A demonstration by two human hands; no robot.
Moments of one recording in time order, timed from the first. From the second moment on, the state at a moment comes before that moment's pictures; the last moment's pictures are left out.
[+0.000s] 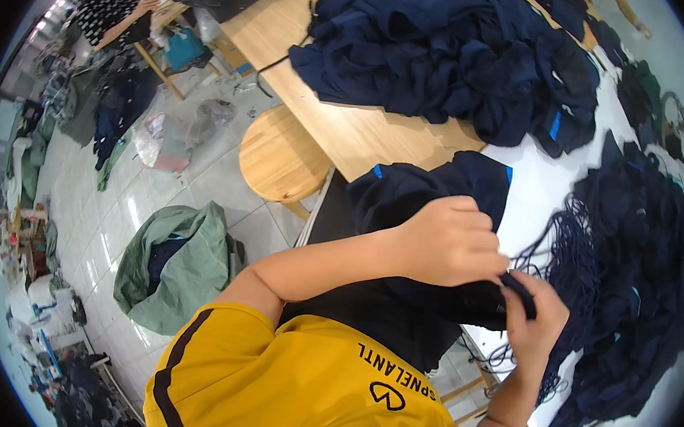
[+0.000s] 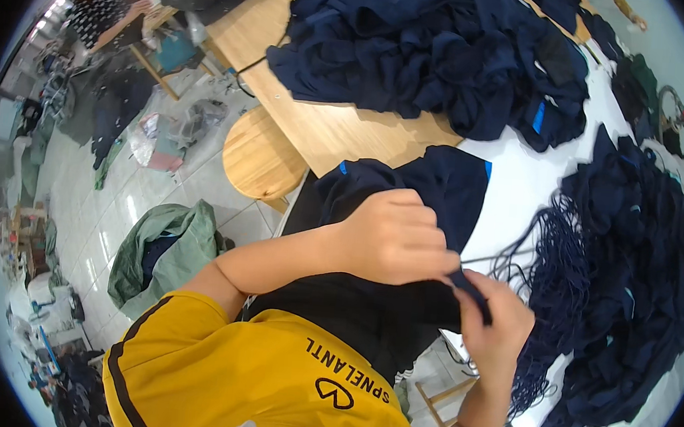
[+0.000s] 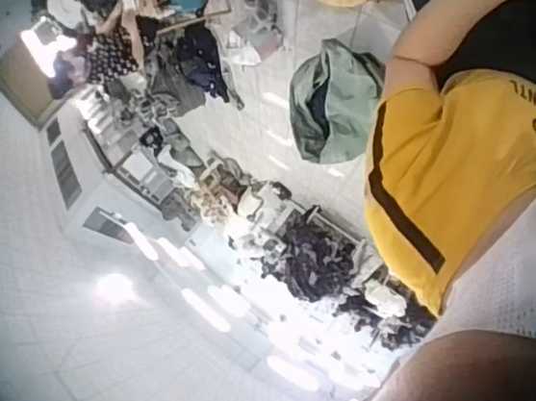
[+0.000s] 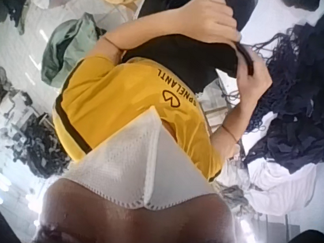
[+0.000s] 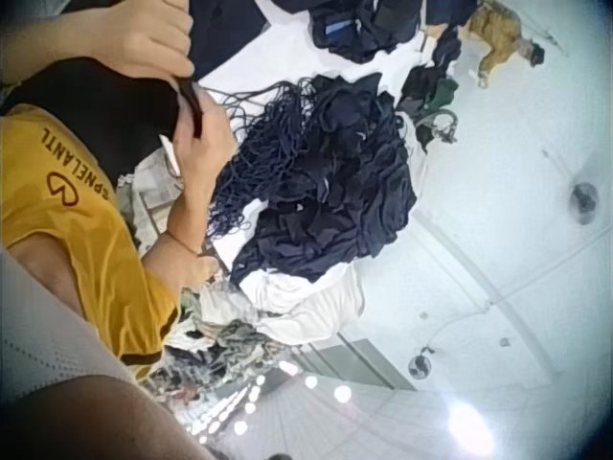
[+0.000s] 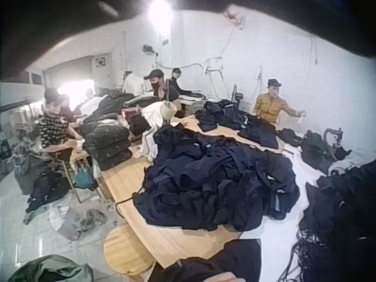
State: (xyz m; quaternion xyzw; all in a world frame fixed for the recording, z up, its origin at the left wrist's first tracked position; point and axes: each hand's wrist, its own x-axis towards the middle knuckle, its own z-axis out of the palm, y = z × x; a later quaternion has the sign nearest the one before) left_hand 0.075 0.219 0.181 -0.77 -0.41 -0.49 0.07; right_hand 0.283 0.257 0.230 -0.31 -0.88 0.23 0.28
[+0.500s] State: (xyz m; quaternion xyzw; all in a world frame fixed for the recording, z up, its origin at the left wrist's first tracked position) left_hand 0.049 0.184 0.139 -0.56 -0.39 -0.29 -0.67; right_hand 0.302 0.273 0.199 -0.35 -0.76 0.40 0.37
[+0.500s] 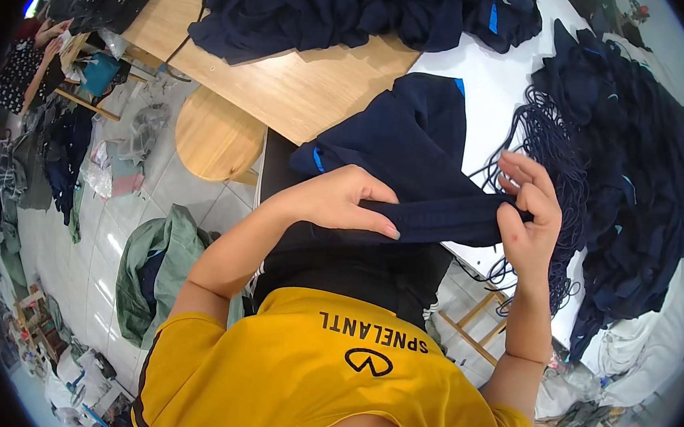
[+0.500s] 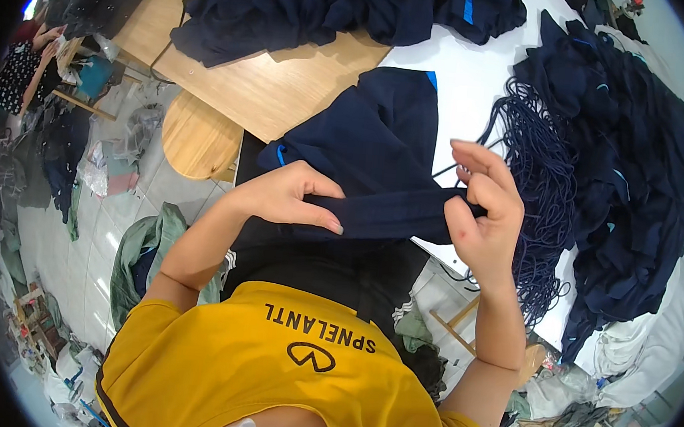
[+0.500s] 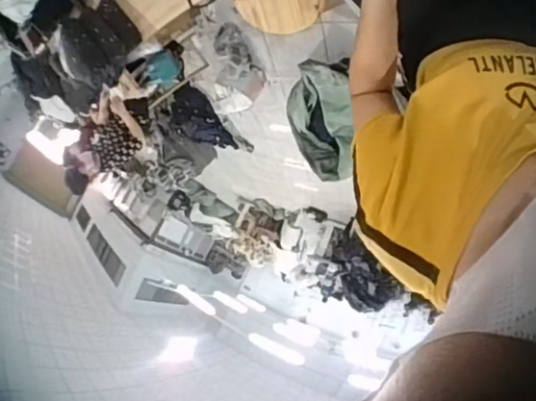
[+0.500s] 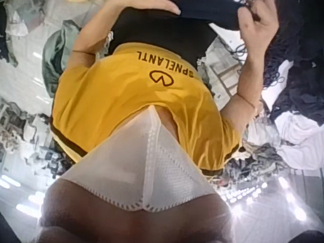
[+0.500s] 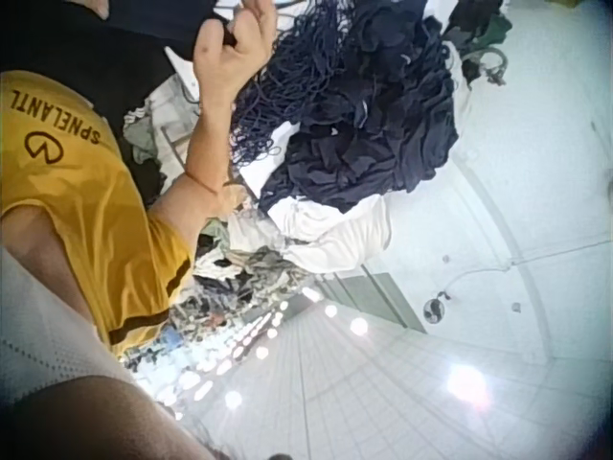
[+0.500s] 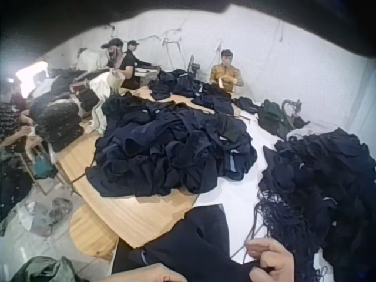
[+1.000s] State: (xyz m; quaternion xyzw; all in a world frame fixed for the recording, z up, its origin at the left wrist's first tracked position) left_hand 0.085 0.169 0.120 -0.70 -0.49 -0.52 -0.03; right_hand 0.262 0.213 0.178 -0.28 -0.78 0.44 0.34
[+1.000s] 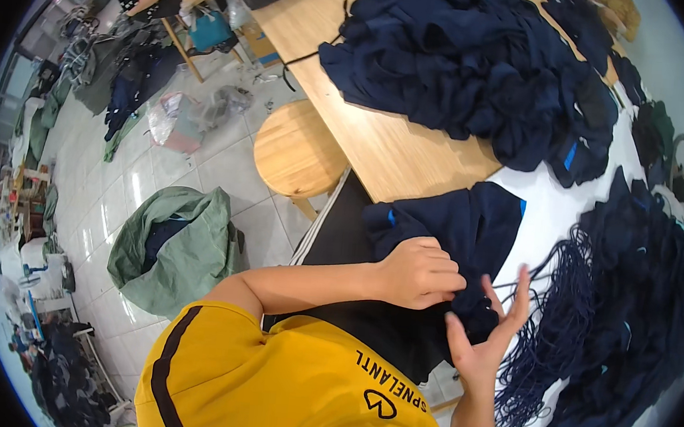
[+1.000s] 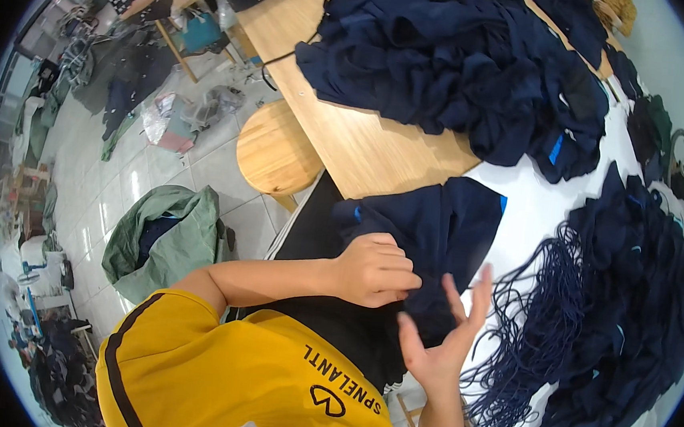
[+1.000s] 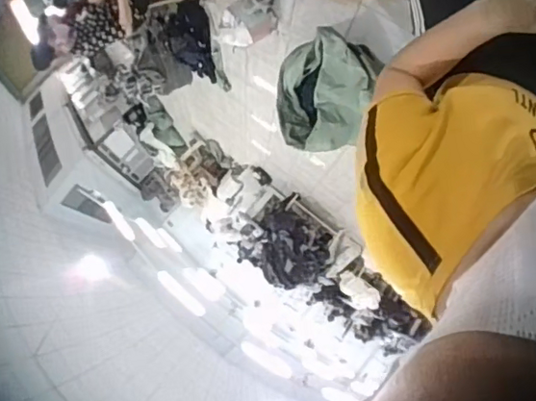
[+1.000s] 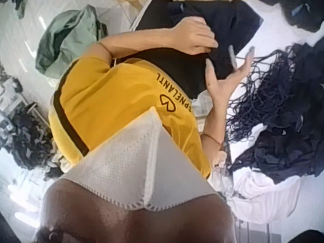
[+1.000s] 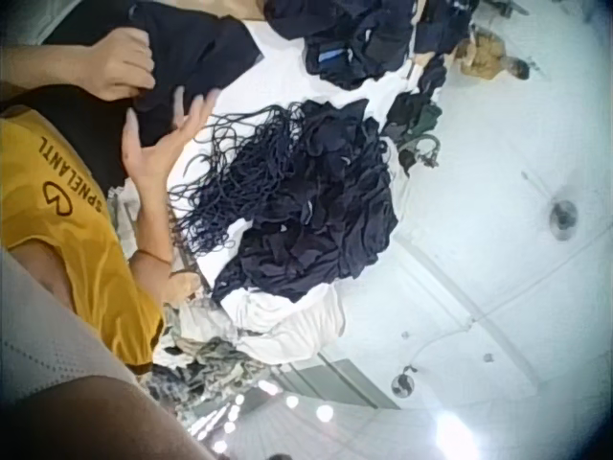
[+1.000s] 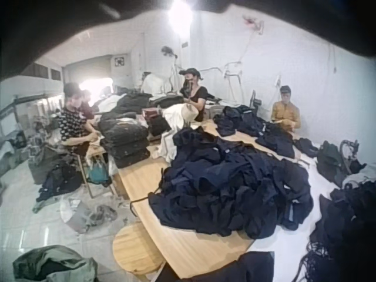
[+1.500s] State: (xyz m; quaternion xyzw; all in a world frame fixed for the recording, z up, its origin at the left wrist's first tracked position) left_hand -0.015 0.214 0.215 -0.70 -0.50 -0.38 0.34; right_hand 0.261 0.229 0.161 -0.21 -0.86 0.14 0.44
